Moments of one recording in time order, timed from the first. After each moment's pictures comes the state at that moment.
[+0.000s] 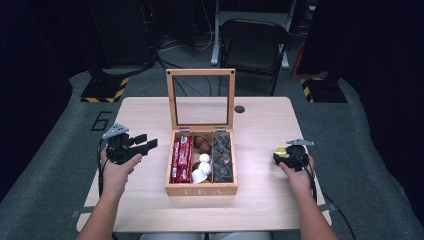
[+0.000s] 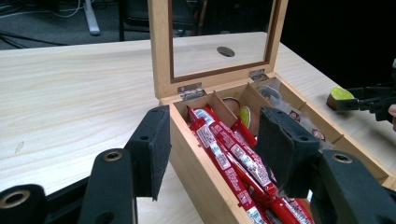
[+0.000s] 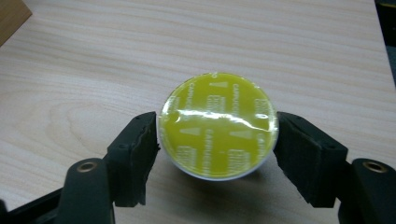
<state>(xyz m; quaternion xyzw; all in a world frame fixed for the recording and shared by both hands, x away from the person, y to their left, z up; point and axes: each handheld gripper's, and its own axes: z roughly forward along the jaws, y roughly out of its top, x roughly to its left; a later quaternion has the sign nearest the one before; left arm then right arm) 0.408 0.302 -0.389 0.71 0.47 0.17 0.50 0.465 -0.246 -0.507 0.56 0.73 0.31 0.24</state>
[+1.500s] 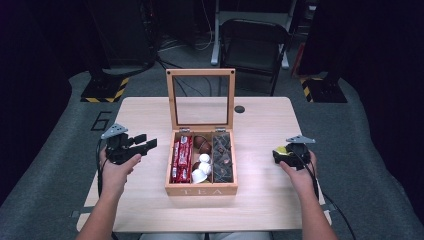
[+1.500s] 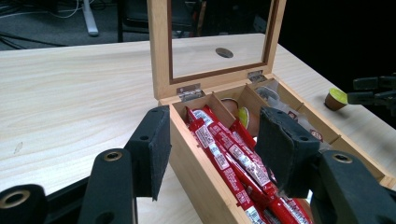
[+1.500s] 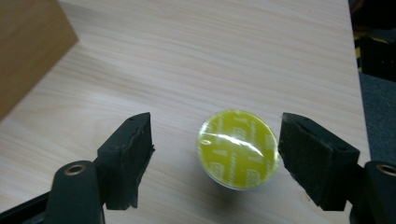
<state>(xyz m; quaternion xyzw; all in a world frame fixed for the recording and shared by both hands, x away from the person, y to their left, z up) 0.407 0.304 -0.388 0.70 0.47 0.17 0.51 0.452 -0.235 -0.473 0.53 0.74 0.32 0.27</state>
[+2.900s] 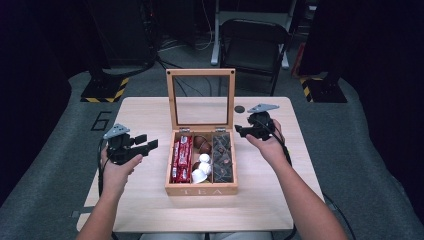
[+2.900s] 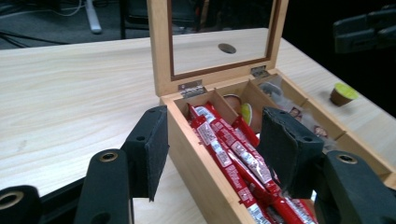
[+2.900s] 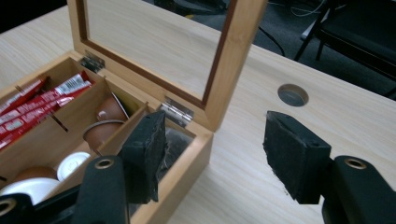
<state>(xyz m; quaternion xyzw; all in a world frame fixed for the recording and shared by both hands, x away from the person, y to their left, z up) 0.407 0.299 -0.387 0.71 0.47 0.18 0.49 0.500 -0.119 -0.385 0.40 0.79 0.40 0.22</state>
